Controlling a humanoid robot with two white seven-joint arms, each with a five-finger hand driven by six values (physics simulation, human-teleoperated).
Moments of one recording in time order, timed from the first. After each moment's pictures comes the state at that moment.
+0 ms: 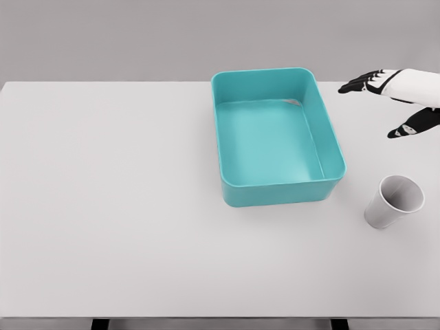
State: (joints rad) left arm 0.05 0.00 -0.12 -0.08 0.23 -0.03 -0.08; right arm -0.72 -1.04 0.59 -1.43 -0.03 -0.60 0.61
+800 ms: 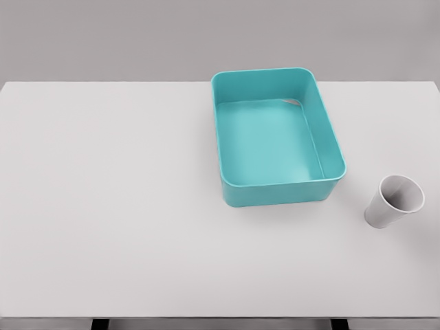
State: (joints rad) left arm 0.05 0.00 -0.12 -0.08 0.23 -0.03 -0.08; right arm -0.39 -1.21 0.50 -1.08 -0.65 -0.61 0.61
